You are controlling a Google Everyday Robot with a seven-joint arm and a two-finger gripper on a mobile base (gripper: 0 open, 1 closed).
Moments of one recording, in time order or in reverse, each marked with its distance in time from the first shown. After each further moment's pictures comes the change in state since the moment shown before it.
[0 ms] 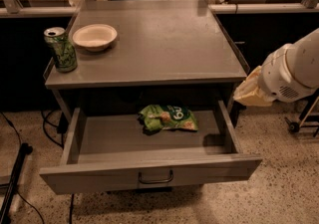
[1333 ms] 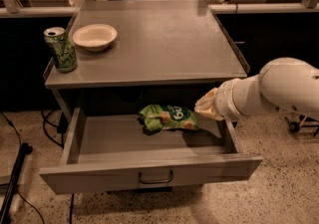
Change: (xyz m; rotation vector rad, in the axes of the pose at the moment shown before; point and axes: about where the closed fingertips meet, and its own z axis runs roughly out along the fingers) arm -0.030 0.006 0.131 0.059 -0.193 -0.055
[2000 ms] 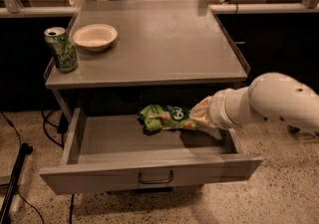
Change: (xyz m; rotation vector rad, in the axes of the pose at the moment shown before) arm 0.008 0.013 0.033 -0.011 -0.025 0.000
